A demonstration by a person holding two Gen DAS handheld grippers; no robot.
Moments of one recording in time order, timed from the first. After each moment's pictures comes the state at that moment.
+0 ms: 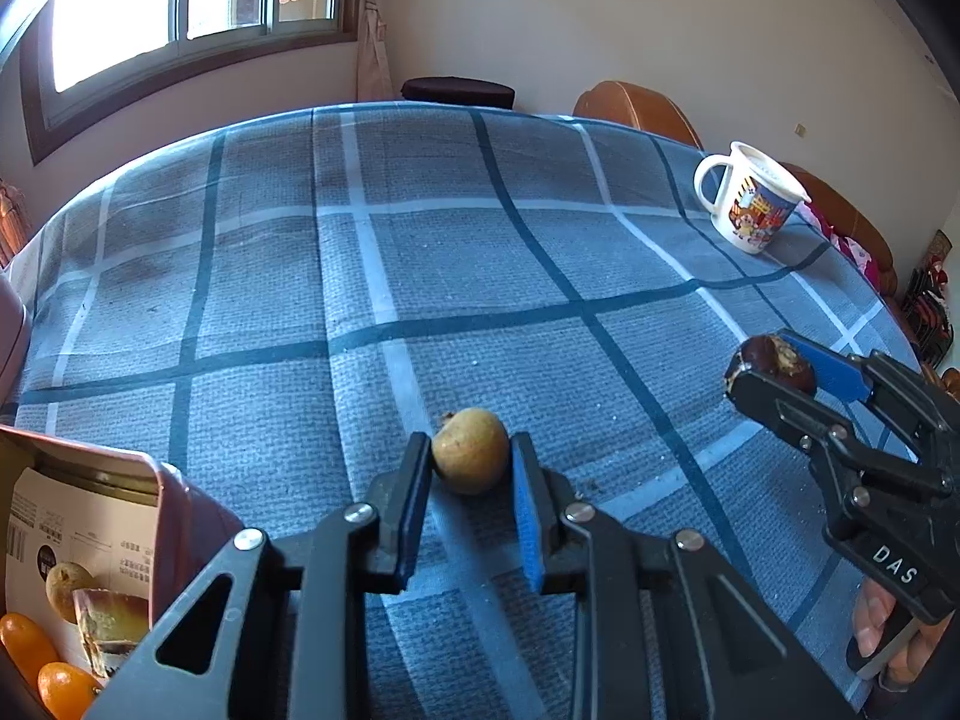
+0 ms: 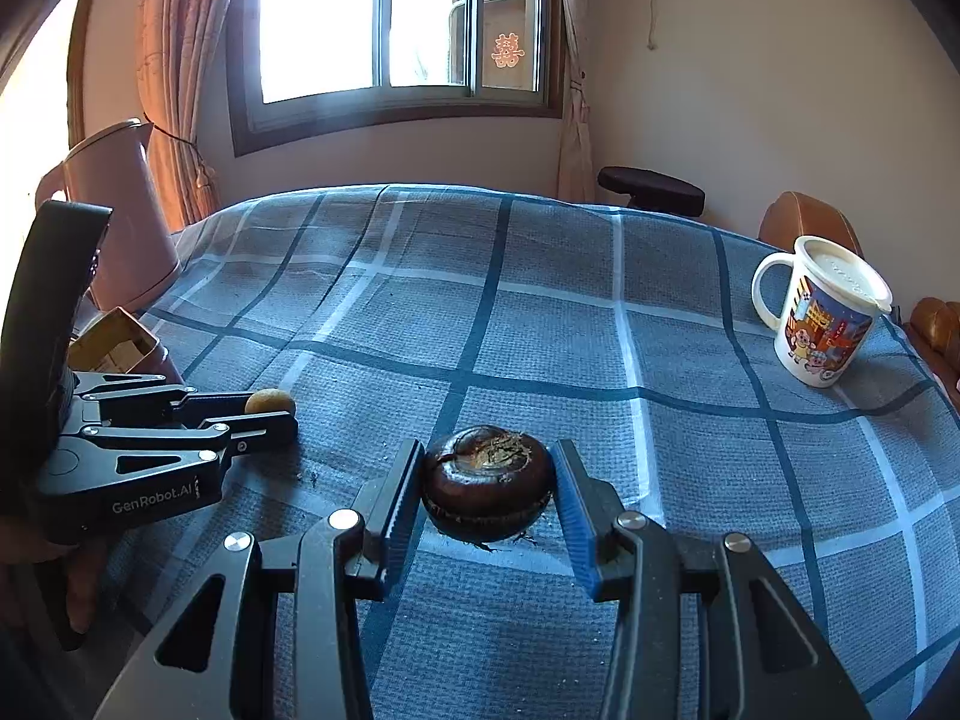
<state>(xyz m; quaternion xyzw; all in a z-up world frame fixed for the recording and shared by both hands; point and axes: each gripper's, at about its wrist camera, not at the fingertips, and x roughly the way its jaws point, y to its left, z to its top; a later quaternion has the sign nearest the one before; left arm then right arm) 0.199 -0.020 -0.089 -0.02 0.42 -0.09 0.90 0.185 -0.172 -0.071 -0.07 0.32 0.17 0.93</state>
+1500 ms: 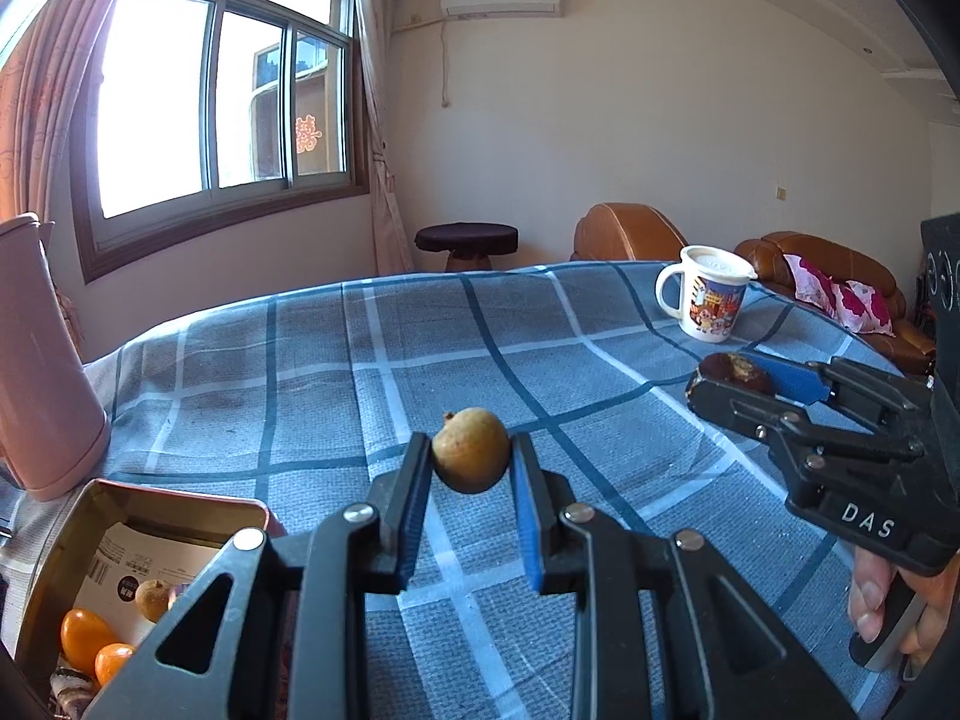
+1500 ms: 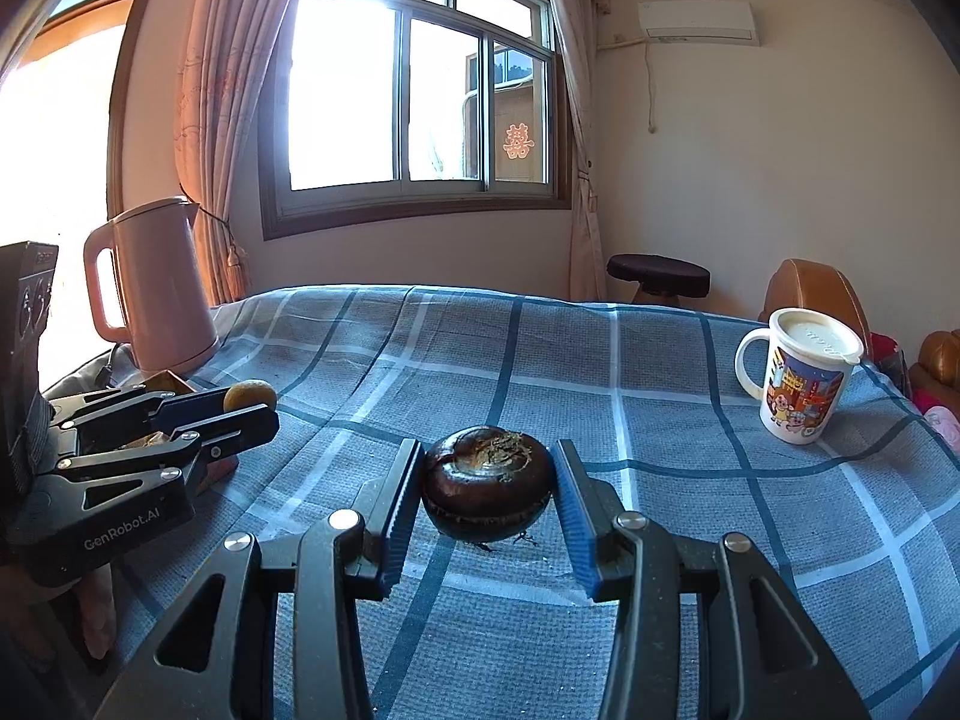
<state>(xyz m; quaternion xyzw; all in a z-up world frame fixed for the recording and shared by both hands) 0.130 -0.033 -0.045 0.03 0.23 -0.07 0.97 0.147 -0.186 -0.047 -0.04 0.21 0.20 0.96</state>
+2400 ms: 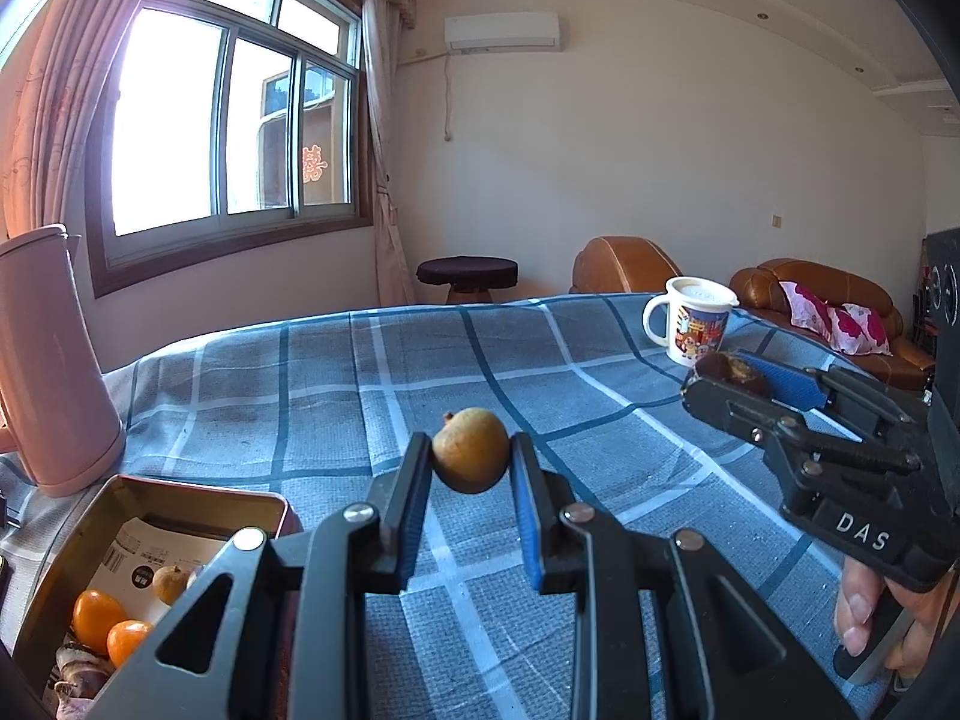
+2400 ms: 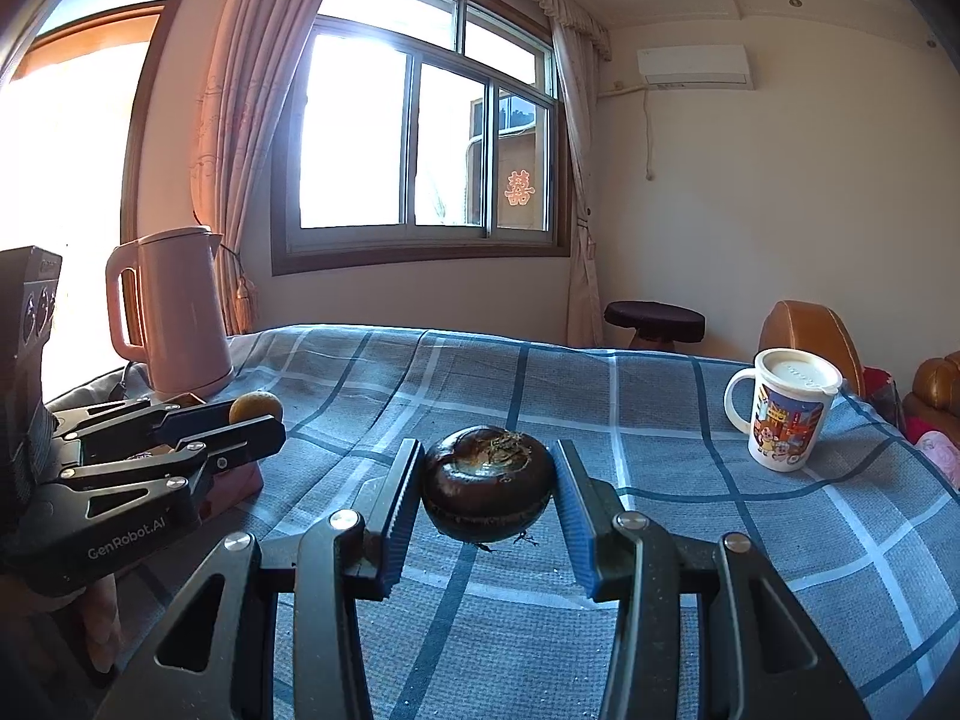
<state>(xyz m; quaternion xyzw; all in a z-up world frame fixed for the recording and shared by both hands) 0.104 -0.030 -0.038 0.01 0.19 -0.07 0.98 0.115 -0.183 -0.040 -0.04 0.15 0.20 0.97</state>
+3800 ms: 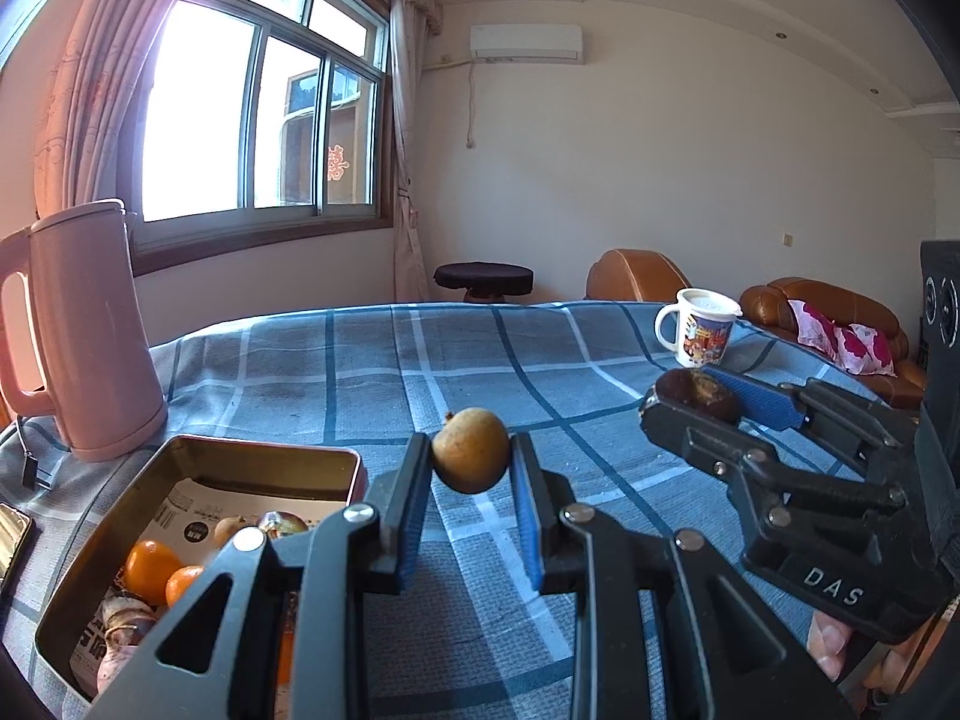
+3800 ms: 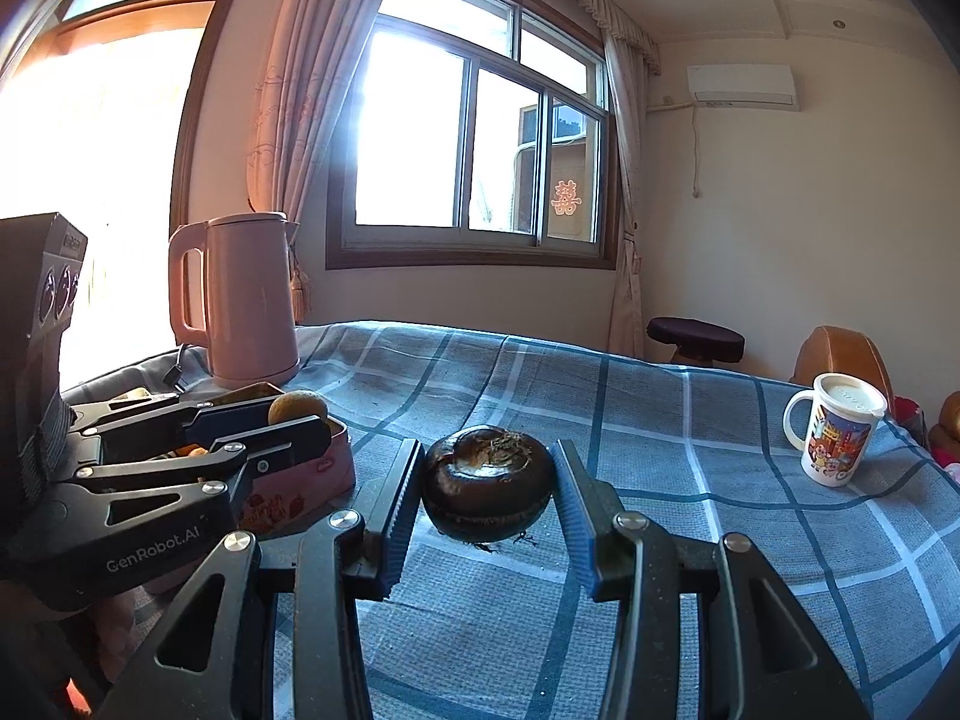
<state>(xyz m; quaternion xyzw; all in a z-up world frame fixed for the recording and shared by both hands) 0.062 0.003 -0.036 -0.01 0.19 -0.05 0.98 0.079 -0.132 -0.040 -0.06 0.13 0.25 0.96</state>
